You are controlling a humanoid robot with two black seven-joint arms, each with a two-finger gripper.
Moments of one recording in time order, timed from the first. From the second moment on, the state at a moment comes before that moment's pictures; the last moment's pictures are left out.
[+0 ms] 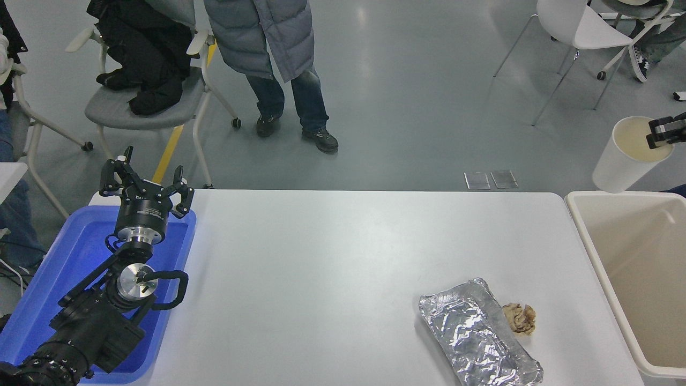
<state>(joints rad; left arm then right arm) -0.56 0.19 -1.05 -0.55 0.04 -0.40 -0.51 2.22 -0.76 -1.45 1.16 -0.89 0.46 0.27</state>
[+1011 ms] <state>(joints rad) -0.56 0.19 -1.05 -0.55 0.04 -0.40 -0.51 0.80 -0.69 -0.90 0.02 -0.39 0.26 0.35</state>
